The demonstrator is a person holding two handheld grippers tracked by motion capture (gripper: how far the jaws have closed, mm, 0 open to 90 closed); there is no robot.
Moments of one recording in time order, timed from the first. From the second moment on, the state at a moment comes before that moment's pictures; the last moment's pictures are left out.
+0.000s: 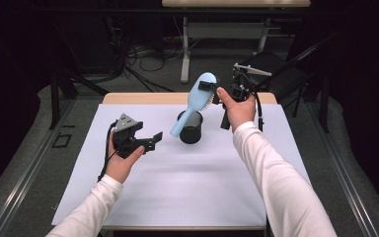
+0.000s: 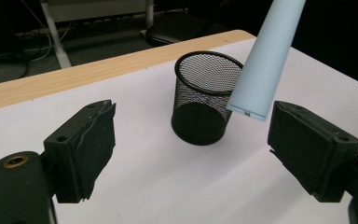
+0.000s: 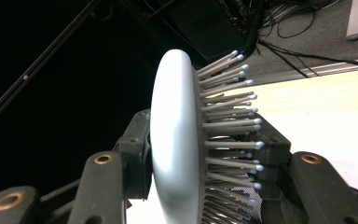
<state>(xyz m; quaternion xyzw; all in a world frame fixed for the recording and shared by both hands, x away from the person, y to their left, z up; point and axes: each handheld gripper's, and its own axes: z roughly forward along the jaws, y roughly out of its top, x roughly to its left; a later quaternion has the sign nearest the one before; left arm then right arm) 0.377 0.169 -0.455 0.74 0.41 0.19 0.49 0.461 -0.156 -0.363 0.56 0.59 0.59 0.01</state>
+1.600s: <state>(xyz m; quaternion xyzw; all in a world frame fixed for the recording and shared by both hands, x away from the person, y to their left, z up) 0.368 0.181 -0.466 0.72 0.44 0.16 0.51 0.469 -0.165 -0.352 0.56 0.58 0.58 0.12</state>
